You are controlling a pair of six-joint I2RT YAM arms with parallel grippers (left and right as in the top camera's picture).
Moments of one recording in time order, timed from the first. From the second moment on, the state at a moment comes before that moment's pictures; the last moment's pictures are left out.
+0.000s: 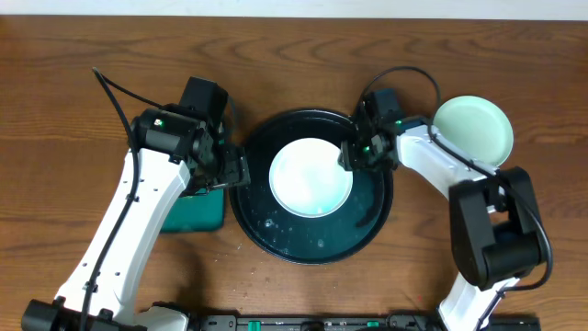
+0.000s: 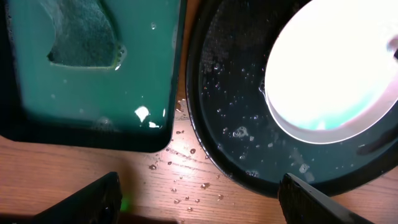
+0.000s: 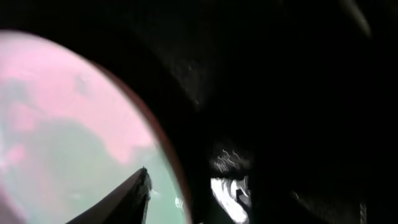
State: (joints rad) left arm -0.28 1.46 1.36 -1.31 0.06 -0.46; right arm 0.32 1.93 1.18 -0.54 -0.28 0.25
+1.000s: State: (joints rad) left arm -0.28 1.46 1.36 -1.31 0.06 -0.46; right arm 0.30 1.91 1.17 -0.55 -0.47 0.36
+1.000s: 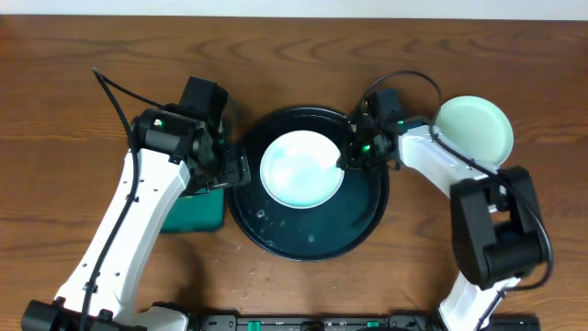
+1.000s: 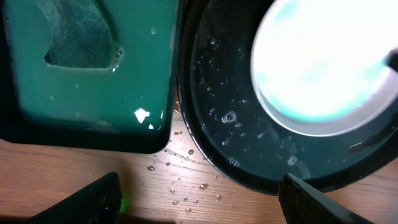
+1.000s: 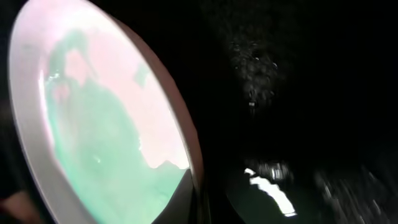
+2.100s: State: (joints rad) left arm -0.28 1.46 1.36 -1.30 0.06 -0.46; right arm 0.27 1.69 1.17 -0.80 -0.20 0.15
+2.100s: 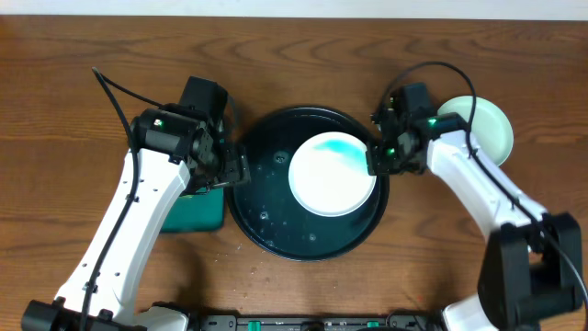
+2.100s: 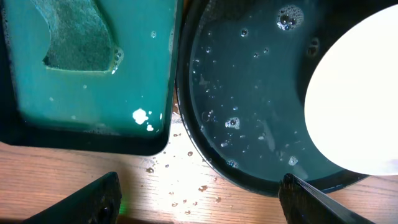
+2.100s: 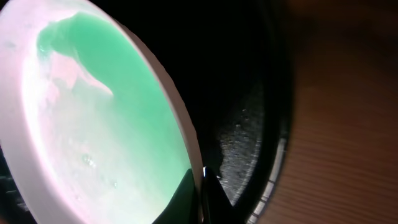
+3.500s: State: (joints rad) left arm -0.28 1.46 1.36 -1.30 0.06 -0.45; right arm 1.04 1.43 1.17 -0.68 1.29 -0.51
